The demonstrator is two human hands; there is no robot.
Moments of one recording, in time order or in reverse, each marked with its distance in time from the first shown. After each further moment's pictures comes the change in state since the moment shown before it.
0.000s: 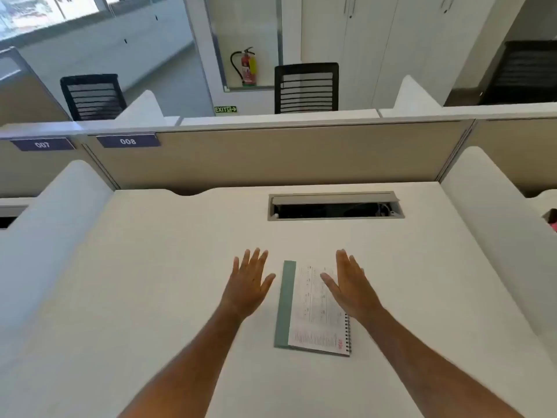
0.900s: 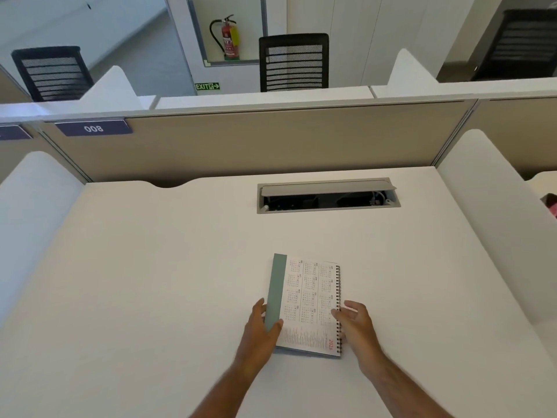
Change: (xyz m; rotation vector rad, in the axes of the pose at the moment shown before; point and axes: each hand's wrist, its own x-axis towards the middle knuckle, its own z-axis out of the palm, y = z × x) left_hand -0.055 0.044 0.074 -0.926 -0.172 -0.466; right_hand -0.053 0.013 0.058 1.150 0.044 0.737
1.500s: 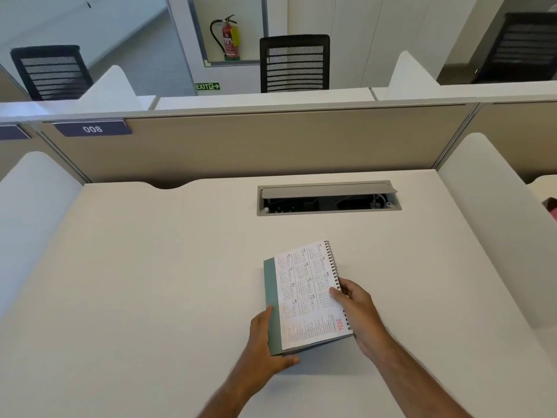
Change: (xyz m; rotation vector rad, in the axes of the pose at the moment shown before) left_hand -0.021 -0.014 -0.009 -0.034 -0.197 0.158; right_hand -0.019 -0.070 0.003 0.008 -0.209 -0.177
